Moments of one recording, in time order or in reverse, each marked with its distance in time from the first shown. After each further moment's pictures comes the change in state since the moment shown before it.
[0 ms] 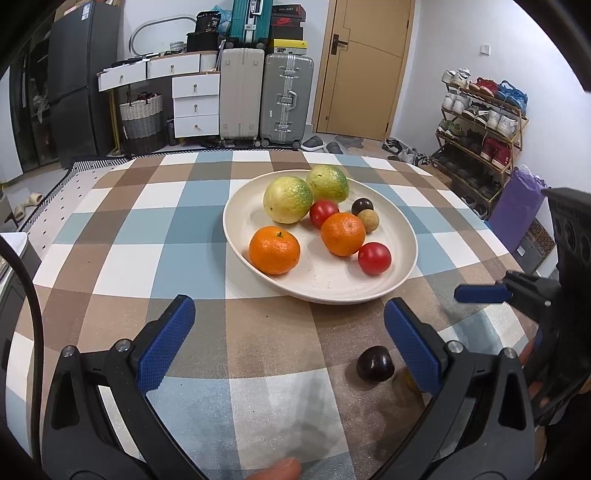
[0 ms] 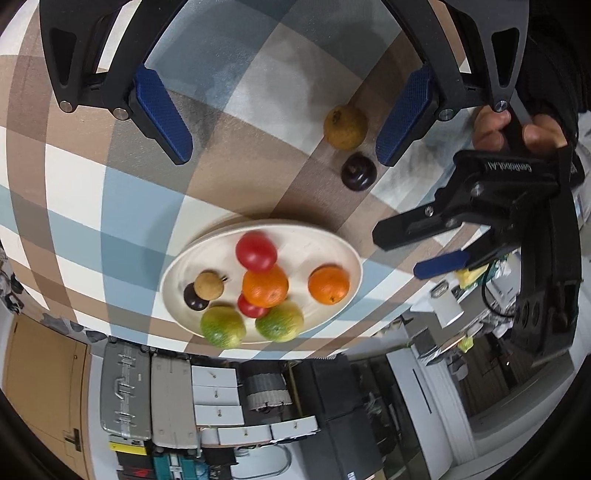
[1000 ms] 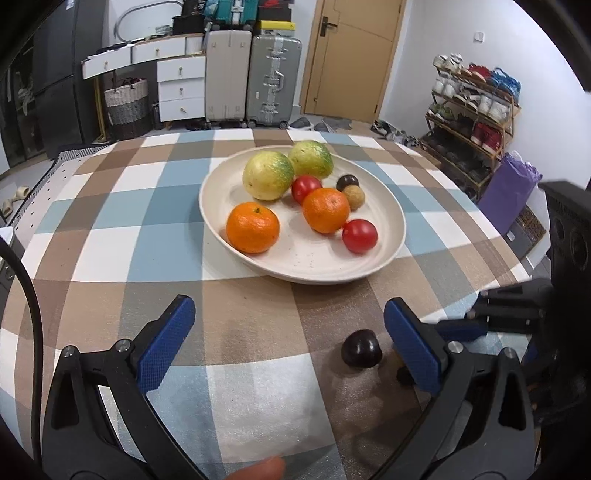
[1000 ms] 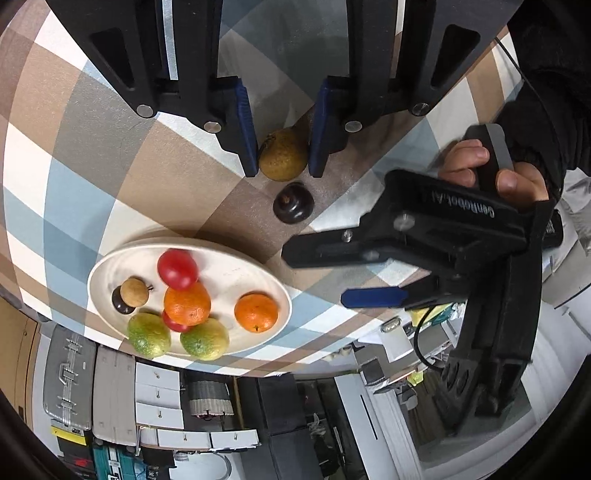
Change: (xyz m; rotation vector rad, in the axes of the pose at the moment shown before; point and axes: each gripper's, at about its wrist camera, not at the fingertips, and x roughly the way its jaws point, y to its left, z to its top) left arm 0.013 -0.011 -0.004 0.025 0.089 -0.058; right arm 0.007 0.025 -0.011 -0.137 0.041 0.148
